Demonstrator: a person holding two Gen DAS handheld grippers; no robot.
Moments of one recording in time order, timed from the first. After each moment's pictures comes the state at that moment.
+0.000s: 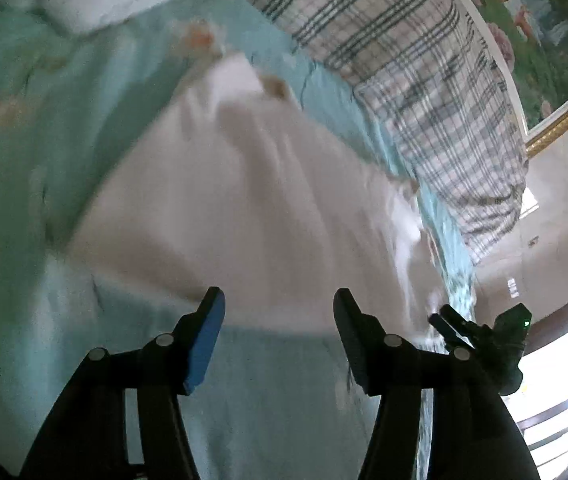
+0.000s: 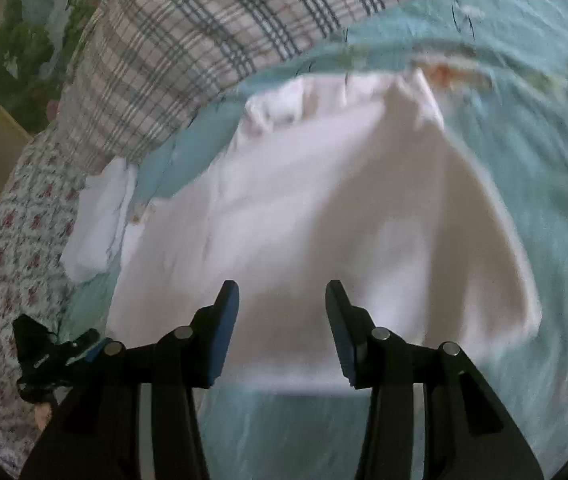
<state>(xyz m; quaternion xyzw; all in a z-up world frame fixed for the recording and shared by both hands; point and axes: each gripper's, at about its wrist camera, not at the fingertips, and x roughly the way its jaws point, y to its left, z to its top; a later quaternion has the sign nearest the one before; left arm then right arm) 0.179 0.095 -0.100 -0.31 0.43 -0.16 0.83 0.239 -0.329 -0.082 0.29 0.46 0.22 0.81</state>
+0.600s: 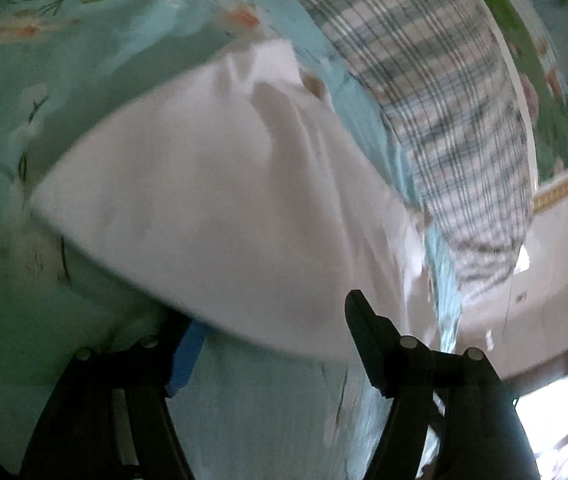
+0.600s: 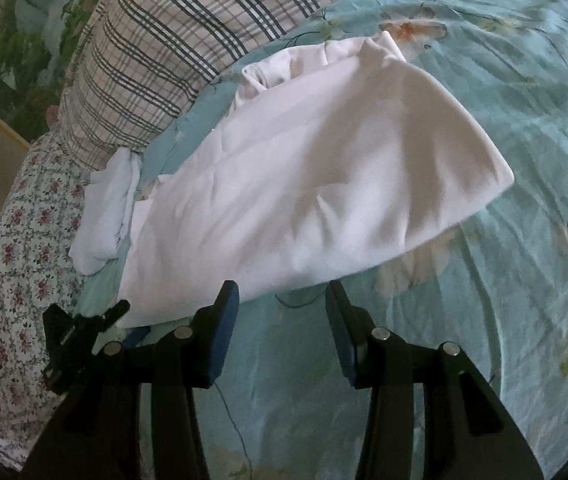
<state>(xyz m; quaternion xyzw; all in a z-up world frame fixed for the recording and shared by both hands) 0.200 0.088 -0.135 -0.42 0.40 -0.10 0.81 0.205 -0.331 -0.086 0.31 0.47 0.21 0.80</state>
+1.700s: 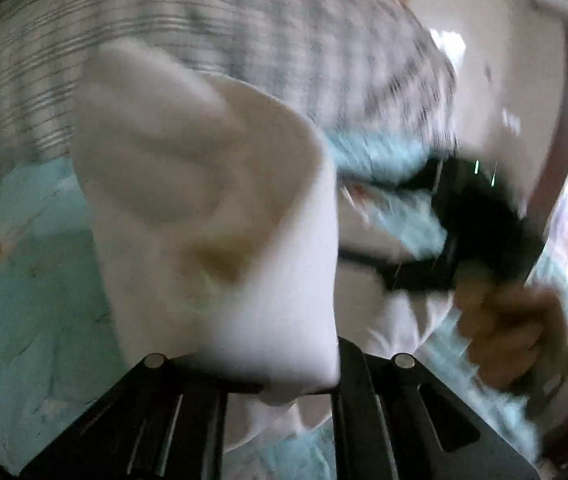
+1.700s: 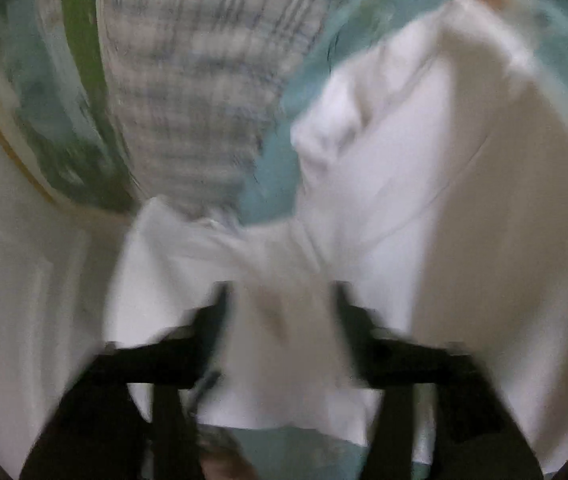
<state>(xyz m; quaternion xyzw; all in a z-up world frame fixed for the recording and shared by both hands) 0.235 -0.180 -0.030 0.05 0.33 -0.25 0.91 0.327 -0.385 -0.108 0.56 0.40 0.34 0.64</state>
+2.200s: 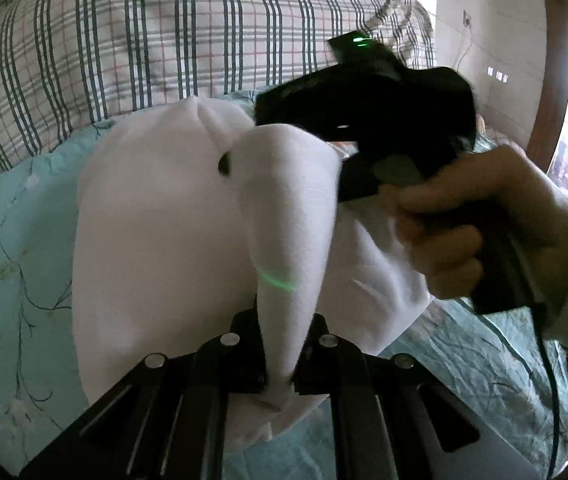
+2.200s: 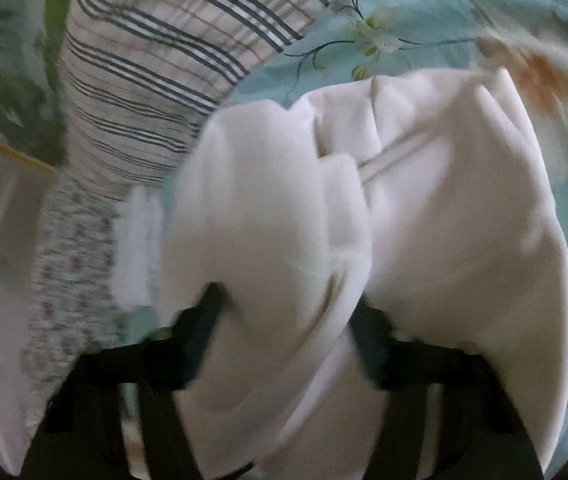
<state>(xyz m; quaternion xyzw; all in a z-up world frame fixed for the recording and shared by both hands) 0.230 -0.209 -0.079 0.09 0.35 -0.27 0.89 0.390 -0.344 -0.116 0.37 0.51 0.28 0.73</state>
